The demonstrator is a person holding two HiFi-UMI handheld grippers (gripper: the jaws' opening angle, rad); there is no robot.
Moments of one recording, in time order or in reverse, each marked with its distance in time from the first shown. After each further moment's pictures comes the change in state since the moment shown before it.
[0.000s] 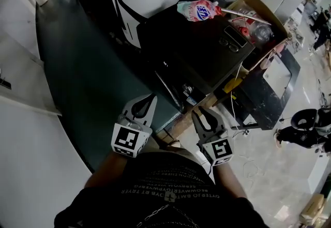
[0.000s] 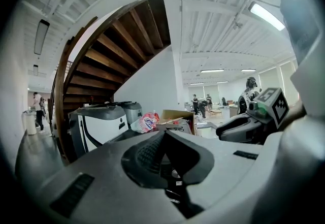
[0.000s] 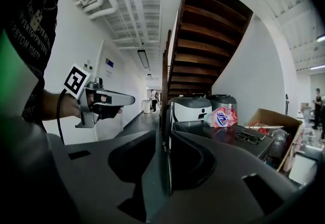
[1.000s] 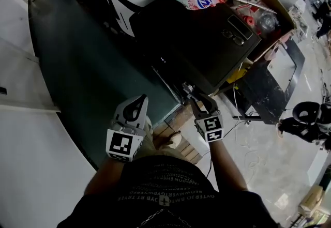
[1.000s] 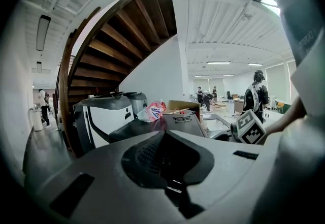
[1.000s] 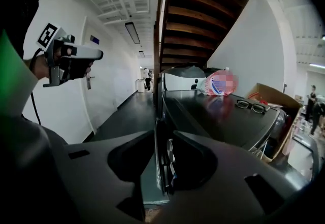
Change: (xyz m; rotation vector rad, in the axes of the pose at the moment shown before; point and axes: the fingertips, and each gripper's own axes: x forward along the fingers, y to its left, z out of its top) left arm 0.036 0.041 -0.034 -0.005 0.086 0.049; right arm 0.099 -0.077 -0.134 0.019 0.270 -0.059
